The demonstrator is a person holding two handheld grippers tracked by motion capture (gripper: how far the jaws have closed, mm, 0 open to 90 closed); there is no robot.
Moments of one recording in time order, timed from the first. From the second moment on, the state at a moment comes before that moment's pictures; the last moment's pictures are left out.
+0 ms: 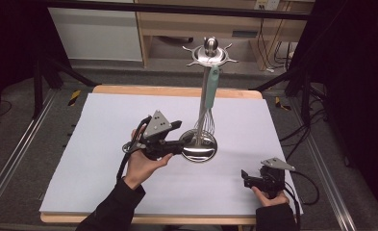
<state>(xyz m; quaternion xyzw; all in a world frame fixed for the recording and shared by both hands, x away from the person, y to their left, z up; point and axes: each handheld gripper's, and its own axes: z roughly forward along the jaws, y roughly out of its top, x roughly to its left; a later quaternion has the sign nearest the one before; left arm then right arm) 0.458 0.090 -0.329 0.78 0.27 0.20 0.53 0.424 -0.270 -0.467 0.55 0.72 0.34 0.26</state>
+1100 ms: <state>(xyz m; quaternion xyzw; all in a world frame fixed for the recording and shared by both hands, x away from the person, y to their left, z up) 0.445 0.206 -0.428 0.76 0.39 0.21 0.48 0.424 -0.280 -0.470 0.56 0.71 0.34 0.26</state>
